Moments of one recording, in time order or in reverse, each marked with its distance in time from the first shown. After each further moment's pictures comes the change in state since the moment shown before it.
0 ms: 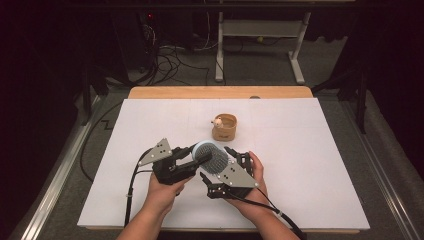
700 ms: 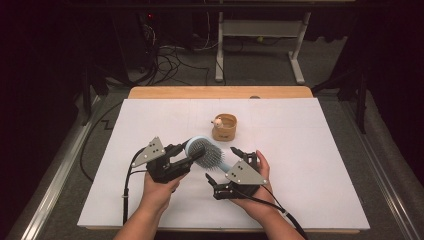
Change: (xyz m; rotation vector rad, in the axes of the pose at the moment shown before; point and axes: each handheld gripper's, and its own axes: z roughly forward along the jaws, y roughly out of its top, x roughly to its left) left arm 0.004 0.003 -0.011 -0.044 0.071 0.031; right arm -0.013 -0.007 -0.008 0.017 0.024 0.041
